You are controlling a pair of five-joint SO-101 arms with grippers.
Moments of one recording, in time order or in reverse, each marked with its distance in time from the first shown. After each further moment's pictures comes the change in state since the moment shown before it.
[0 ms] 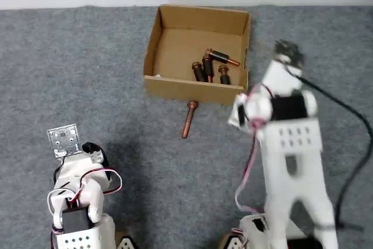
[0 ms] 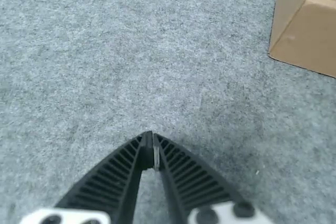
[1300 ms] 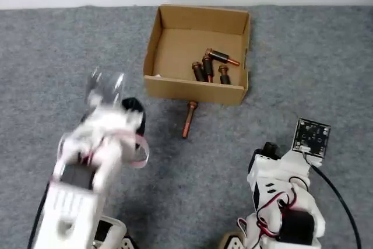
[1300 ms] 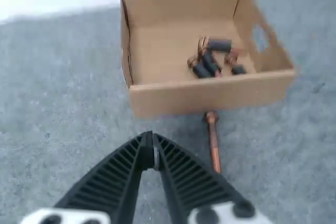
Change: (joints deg) left arm 26.6 56.4 -51.3 -2.6 -2.9; right arm 10.9 -61.0 46.6 -8.1 15.0
